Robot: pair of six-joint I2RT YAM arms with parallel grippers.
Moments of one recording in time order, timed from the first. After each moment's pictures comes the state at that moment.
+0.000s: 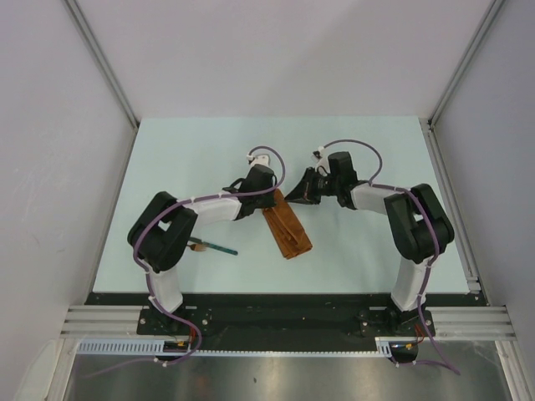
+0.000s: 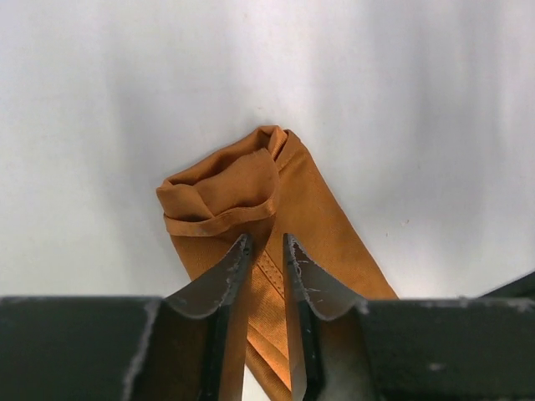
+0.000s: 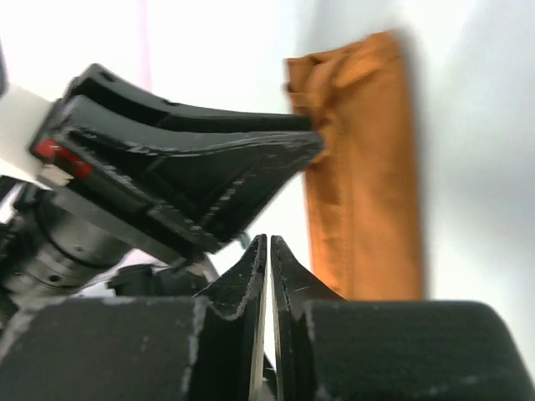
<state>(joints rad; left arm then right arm) -0.65 1.84 1.08 0.02 -0.21 -0.55 0.40 1.88 1.05 0.24 -0.73 0.83</state>
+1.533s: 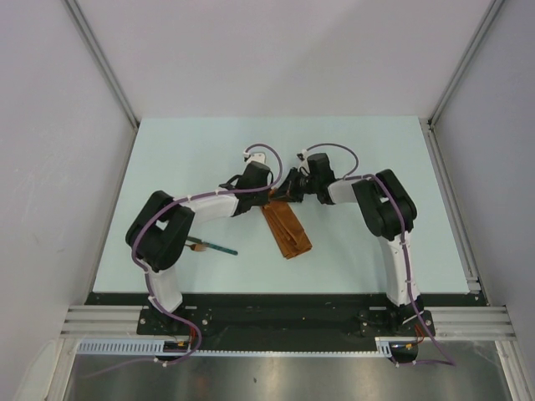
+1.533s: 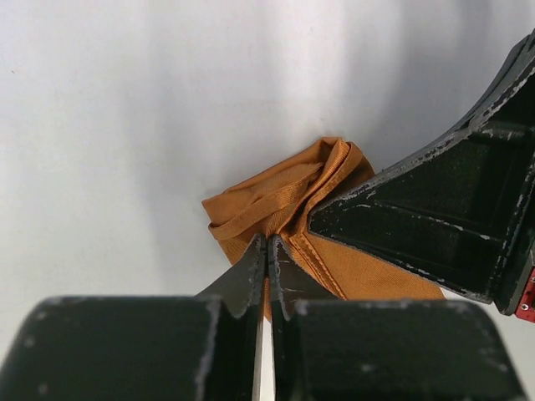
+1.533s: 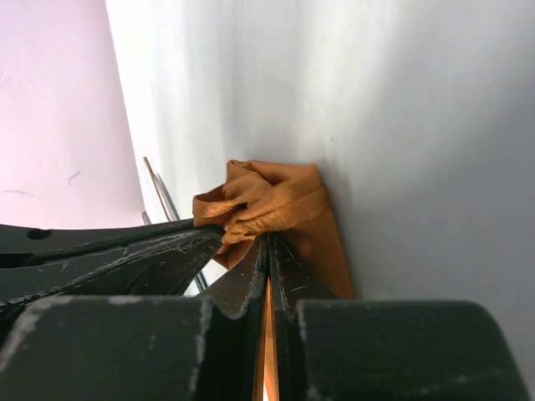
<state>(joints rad) -0.61 1.84 1.10 -0.05 -0.26 -0.47 0.45 2.21 1.28 0.33 -0.67 0.90</state>
